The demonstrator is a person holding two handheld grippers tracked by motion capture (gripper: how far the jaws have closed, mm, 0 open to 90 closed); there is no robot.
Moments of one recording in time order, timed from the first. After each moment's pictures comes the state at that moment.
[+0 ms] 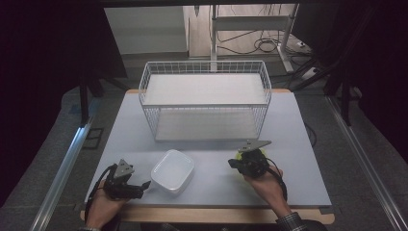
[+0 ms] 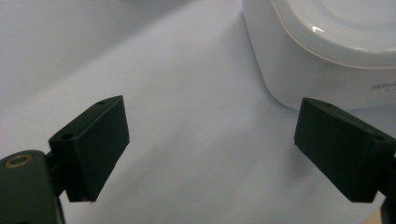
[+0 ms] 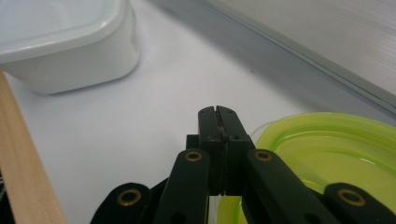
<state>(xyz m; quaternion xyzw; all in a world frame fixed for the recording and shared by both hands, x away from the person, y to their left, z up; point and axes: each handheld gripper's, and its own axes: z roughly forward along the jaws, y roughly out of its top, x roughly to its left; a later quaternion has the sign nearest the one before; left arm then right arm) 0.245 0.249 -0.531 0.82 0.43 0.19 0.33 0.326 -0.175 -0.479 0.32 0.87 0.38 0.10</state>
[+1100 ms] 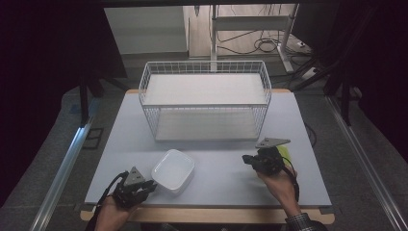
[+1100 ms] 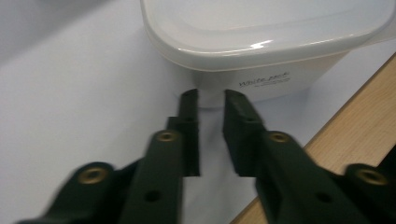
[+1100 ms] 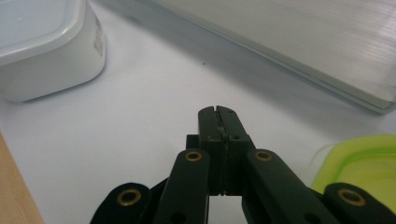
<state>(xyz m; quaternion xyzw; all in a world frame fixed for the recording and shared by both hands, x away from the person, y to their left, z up) 0.224 0.215 -0.520 0.83 0.41 0.13 0.35 0.331 -0.213 -0.475 0.36 0.84 0.39 0.11</state>
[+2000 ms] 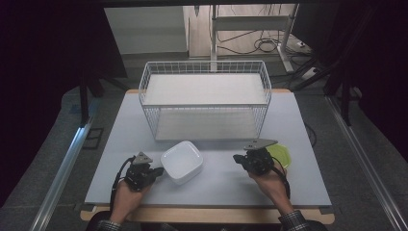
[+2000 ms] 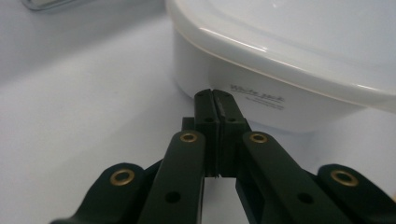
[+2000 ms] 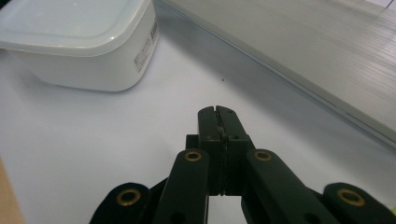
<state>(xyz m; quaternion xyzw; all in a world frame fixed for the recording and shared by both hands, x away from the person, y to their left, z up) 0.281 0.201 -0.530 0.80 0.47 0.11 0.37 0.332 -0.185 -0.479 0.31 0.86 0.39 0.14</state>
